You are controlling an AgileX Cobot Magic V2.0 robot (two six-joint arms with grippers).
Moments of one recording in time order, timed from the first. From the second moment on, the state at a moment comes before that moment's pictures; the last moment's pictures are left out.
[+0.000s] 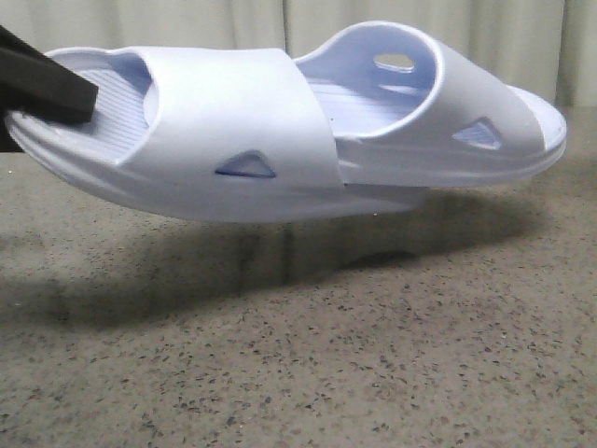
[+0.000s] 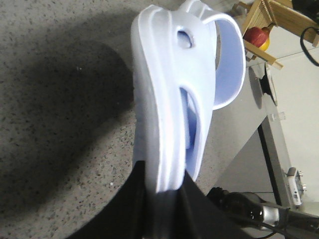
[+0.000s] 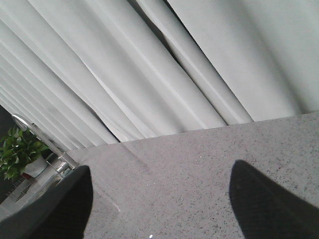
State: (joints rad) left arm -0.17 1.09 -0.55 -1.40 1.01 0.75; right arm -0.42 1.34 -0.95 1.77 1.18 -1.37
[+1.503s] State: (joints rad) left arm 0.03 1.39 -0.75 -1.27 1.17 0.98; right arm -0.42 1.34 -0.95 1.77 1.18 -1.37
